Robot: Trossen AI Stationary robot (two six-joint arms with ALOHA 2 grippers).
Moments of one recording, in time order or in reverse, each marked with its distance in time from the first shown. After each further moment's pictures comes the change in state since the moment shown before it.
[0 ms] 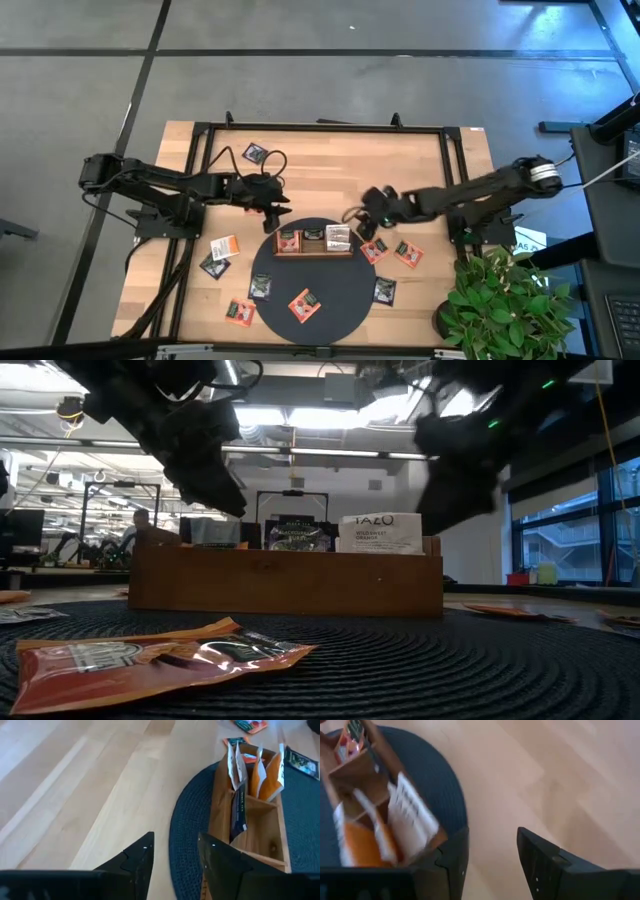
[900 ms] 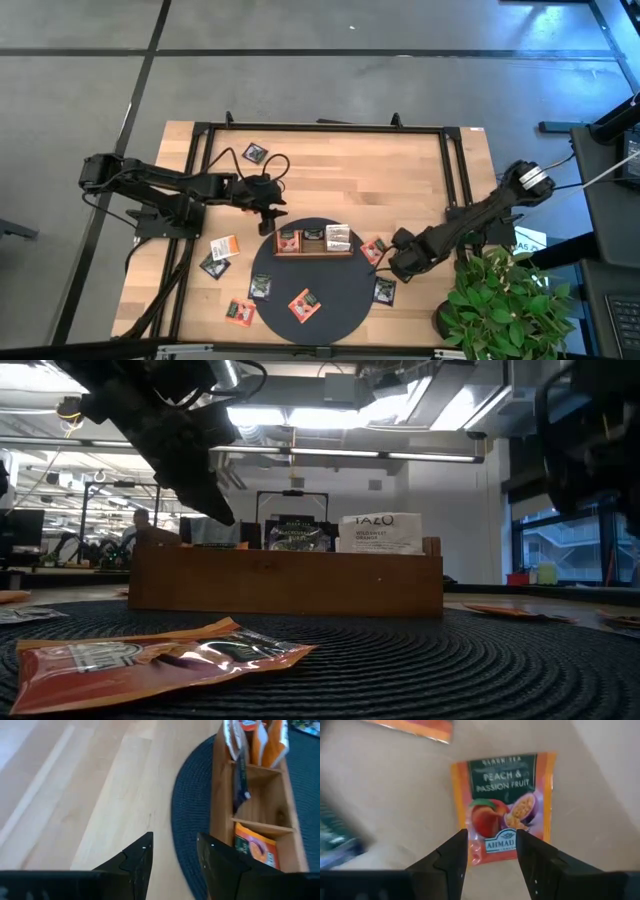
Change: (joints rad) left arm 0.001 0.000 0.000 -0.072 0.014 0.109; right arm 0.417 0.123 -0.001 -0.546 -0.298 0.603
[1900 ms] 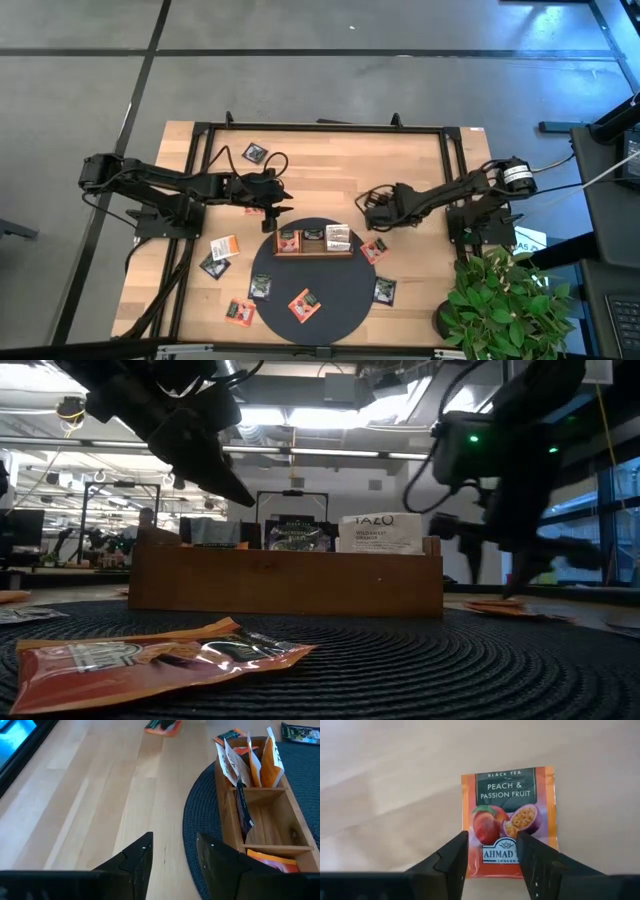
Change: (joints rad) left arm 0.000 0.000 0.000 0.126 -0.044 0.187; right arm -0.470 0.108 -0.004 0.198 0.492 0.726
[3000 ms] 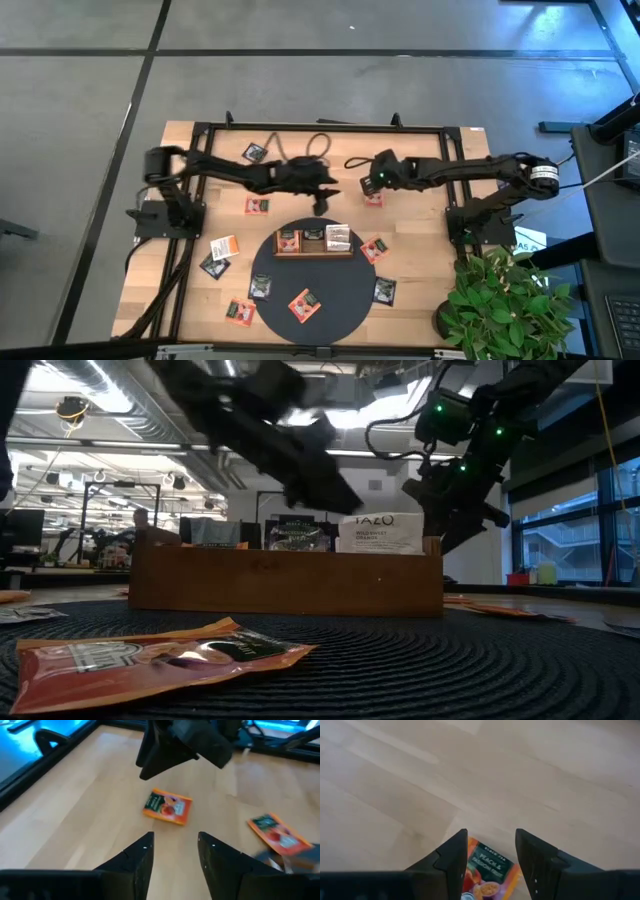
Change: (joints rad) left arm 0.125 0.552 0.397 0.299 0.078 -0.112; right arm -0.353 -0.217 0.005 0.245 -0.172 -1.265
